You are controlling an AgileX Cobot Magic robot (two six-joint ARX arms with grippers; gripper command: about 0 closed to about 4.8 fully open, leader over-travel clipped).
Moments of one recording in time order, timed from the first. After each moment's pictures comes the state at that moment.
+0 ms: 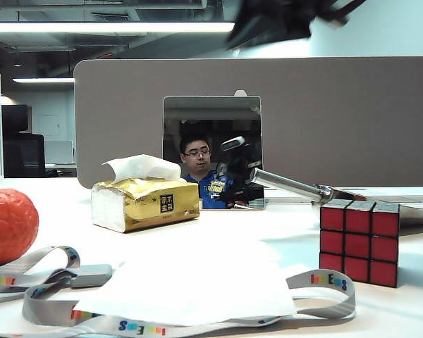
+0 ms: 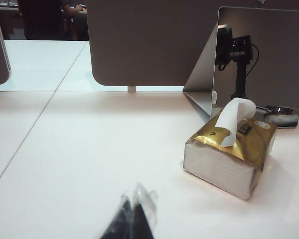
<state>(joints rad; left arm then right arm) 0.00 0.00 0.01 0.00 0.14 -0.02 0.73 1.18 0.82 0.11 0.04 0.06</state>
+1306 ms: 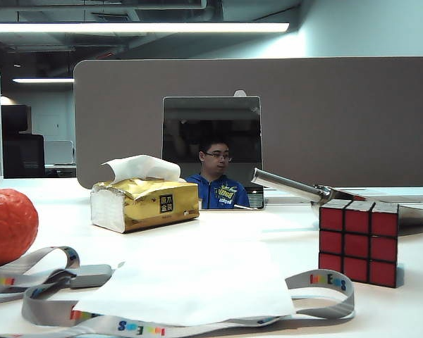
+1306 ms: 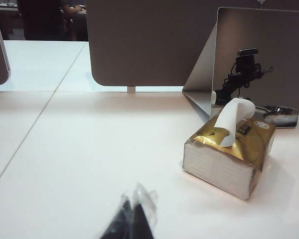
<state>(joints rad) 0.00 0.00 0.01 0.00 0.14 -0.02 0.16 0.00 0.26 -0.22 -0.15 -0.06</state>
